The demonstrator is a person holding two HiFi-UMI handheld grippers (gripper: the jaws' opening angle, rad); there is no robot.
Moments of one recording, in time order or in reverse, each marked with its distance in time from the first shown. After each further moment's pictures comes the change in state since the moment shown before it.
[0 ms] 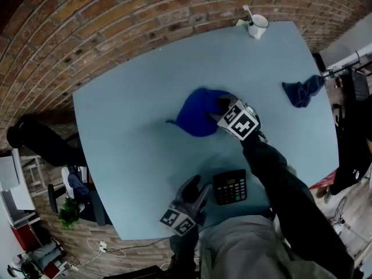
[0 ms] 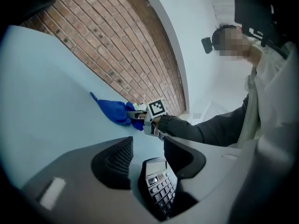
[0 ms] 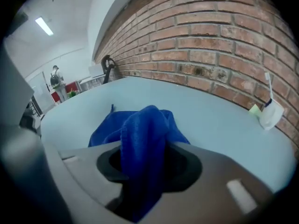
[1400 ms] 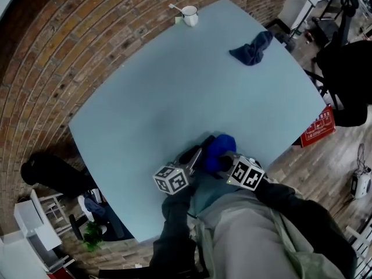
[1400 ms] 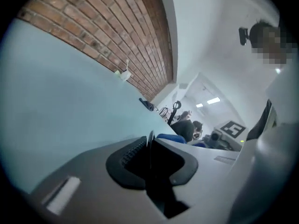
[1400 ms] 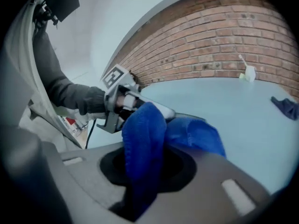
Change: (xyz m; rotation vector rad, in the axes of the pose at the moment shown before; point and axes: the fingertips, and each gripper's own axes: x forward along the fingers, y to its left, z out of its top) left arm 0.046 -0.031 -0.068 0.097 0.407 -0.191; right arm -0.164 0.257 -0.141 0.185 -0.132 0.137
